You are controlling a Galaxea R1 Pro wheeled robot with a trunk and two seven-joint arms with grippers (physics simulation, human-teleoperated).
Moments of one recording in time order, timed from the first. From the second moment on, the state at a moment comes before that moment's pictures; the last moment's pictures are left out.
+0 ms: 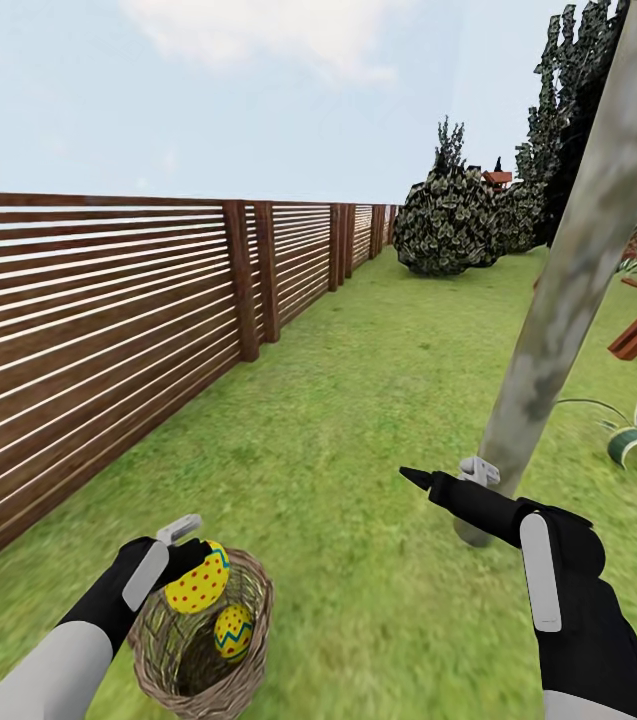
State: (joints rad) left arm -0.65 0.08 0.00 -0.61 0.59 0.55 0.25; right arm -0.44 0.09 -0.32 -1.58 -0.23 1.04 0.44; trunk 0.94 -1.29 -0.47
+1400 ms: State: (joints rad) left arm -0.65 0.08 0.01 -0.61 0.59 0.55 0.25; right arm -0.44 0.09 -0.32 -1.58 -0.28 1.04 0.44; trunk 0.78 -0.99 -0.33
